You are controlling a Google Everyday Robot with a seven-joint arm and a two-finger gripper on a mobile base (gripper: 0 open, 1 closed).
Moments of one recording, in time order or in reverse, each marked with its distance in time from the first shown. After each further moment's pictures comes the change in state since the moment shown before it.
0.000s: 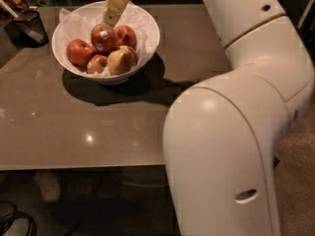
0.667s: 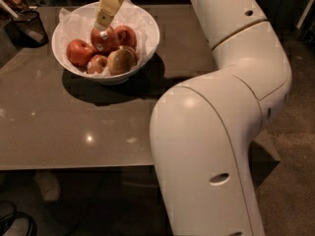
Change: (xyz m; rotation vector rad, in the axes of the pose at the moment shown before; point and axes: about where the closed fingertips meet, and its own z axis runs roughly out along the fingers) arm -0.013 -0.004 0.018 -0.040 -0.037 0.028
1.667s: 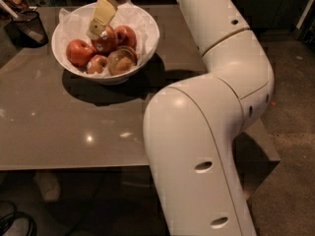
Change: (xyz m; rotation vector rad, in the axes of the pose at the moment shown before) arm -0.001 0.003 0.039 -0.100 -0.045 0.082
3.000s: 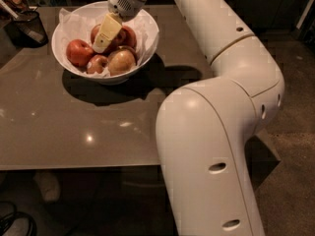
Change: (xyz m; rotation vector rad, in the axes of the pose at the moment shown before) arm 0.029 -0.011 0.036 -0.028 -0.019 0.039
